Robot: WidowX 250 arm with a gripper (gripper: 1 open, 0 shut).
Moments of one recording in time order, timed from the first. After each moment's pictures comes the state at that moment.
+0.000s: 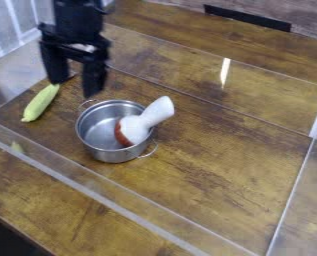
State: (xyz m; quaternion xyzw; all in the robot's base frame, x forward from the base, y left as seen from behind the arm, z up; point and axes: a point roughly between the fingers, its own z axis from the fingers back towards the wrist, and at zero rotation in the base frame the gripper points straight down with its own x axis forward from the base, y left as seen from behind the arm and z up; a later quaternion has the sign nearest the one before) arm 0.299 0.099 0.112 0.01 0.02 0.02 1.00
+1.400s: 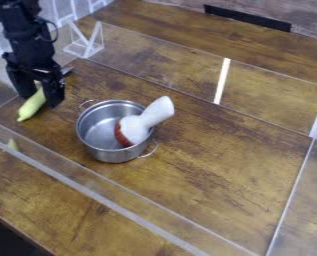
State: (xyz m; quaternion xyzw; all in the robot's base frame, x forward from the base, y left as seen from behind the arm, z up) arm 0.328 0.179 0.031 -0.01 -0.05 0.04 1.00
